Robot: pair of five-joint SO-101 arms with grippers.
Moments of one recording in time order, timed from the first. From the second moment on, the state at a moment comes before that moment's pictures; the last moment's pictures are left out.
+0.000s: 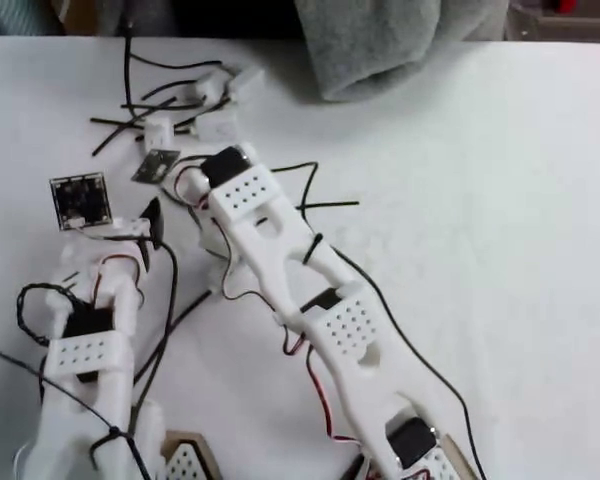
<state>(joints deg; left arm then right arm) -15.9 -46.1 77.2 9.3 -0.4 -40.9 57.3 -54.3 97.7 30.8</state>
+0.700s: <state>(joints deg) -15.9 -46.1 77.2 9.3 -0.5 -40.5 28.0 -53.2 98.3 26.6</state>
